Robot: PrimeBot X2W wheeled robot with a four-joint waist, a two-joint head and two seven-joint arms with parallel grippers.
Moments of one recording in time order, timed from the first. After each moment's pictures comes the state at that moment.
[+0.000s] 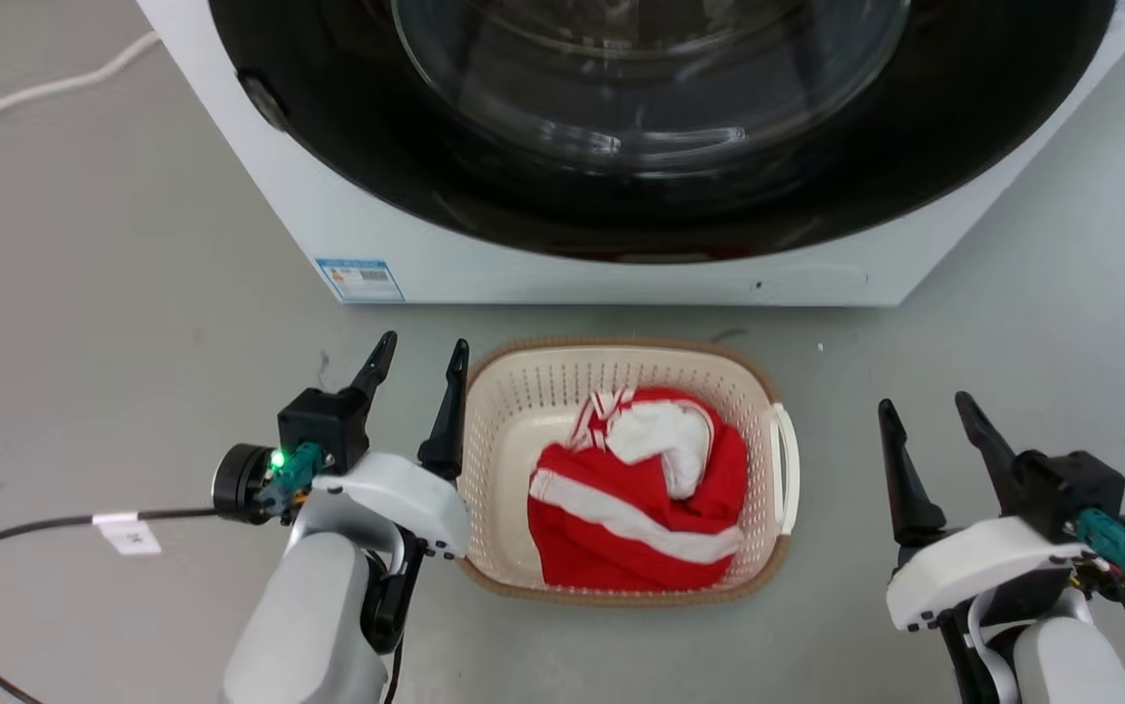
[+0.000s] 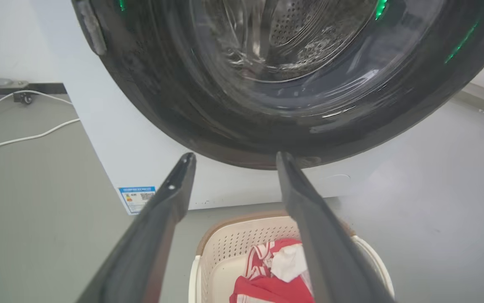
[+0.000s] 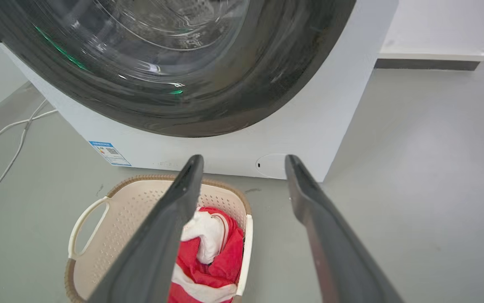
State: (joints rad) left arm -0.40 0.05 -0.17 0.49 -0.20 -0.11 -0.26; right arm -0.13 -0.05 0.00 0.17 0.08 0.13 -0.10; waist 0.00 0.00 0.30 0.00
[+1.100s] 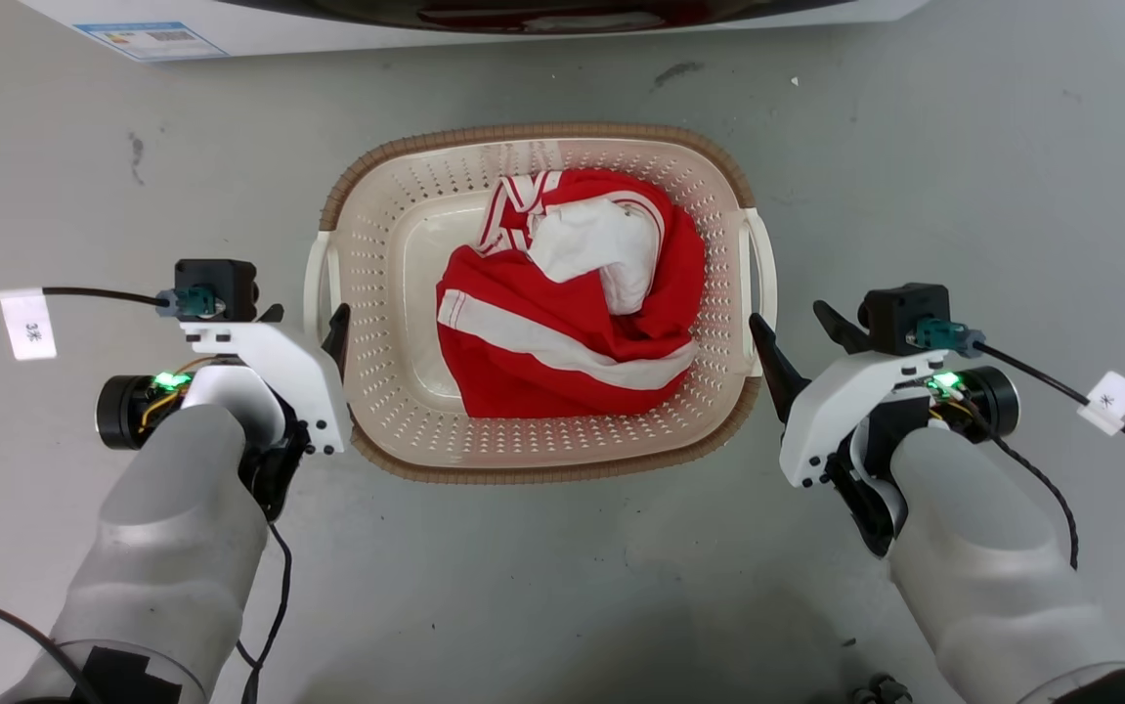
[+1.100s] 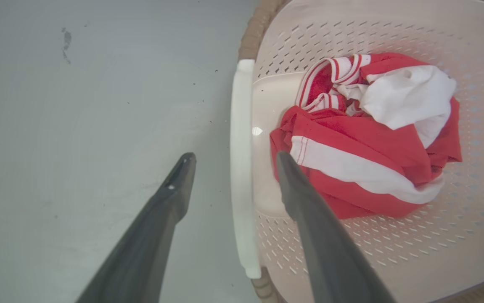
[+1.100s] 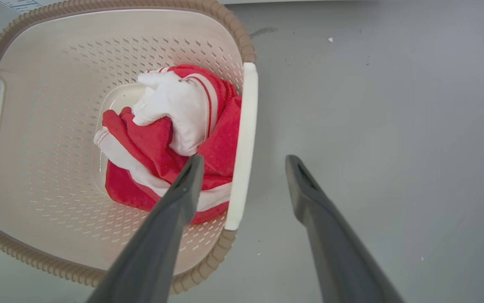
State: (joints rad) left arm -0.85 0.23 -0.40 1.12 -0.54 -0.13 -0.07; right arm -0.75 -0.05 0.33 1.05 0.34 0.13 -0.21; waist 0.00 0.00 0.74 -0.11
